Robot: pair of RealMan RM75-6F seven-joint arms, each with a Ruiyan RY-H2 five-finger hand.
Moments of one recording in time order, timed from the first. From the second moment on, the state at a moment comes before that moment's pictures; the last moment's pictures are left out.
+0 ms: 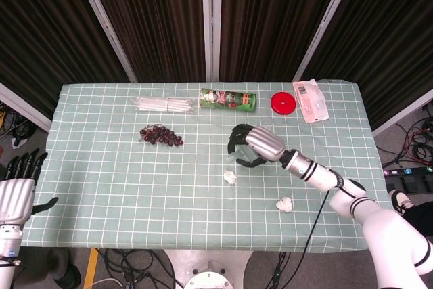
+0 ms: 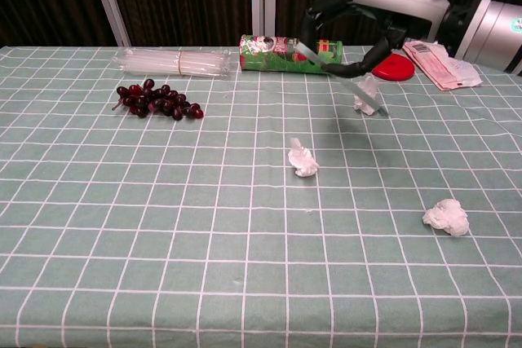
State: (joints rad) left arm -0.10 -1.18 -0.07 -1.57 1.40 1.44 0.14; right arm 0.96 -1.68 -0.10 -0.64 -1.75 1.27 1.03
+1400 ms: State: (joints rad) left arm -0.09 -1.18 -0.06 -1.58 1.41 1.47 0.13; right arm 0.96 -1.64 -0.11 -0.71 -1.76 1.34 1.05
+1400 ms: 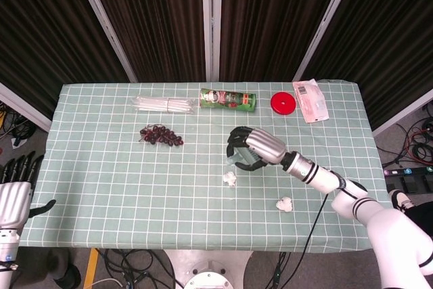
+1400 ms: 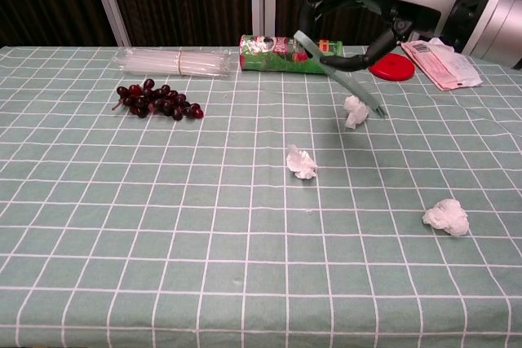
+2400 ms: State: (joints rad) left arm -0.08 -1.18 -0.06 -1.58 1.40 1.47 0.14; right arm 1.00 -1.83 -0.16 -0.50 -1.77 1.21 1.35
